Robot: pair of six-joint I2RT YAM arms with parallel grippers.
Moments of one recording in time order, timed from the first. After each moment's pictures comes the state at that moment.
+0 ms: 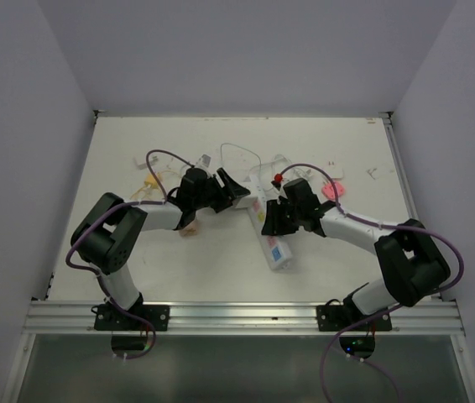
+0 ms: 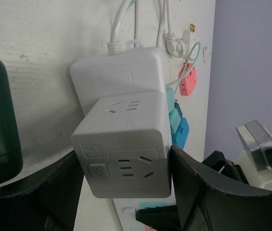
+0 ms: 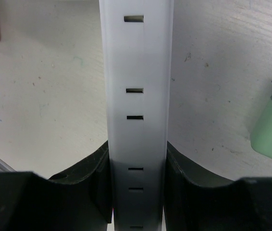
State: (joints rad) left arm -0.52 1.76 0.79 0.50 0.26 -1.06; right arm 0.56 1.49 0.75 -0.19 -0.24 0.43
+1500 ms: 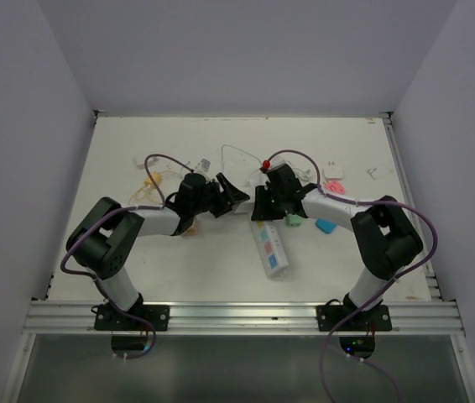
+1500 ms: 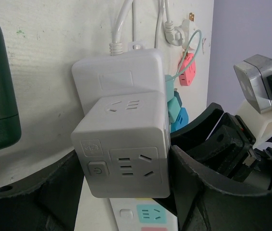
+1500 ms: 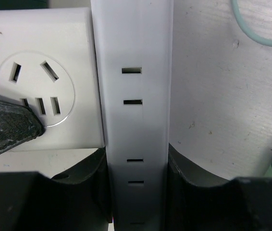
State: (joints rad) left arm -0.54 1.72 0.72 0.53 0.27 -1.07; right arm 0.58 1.72 0.99 -0.23 -0.15 0.48
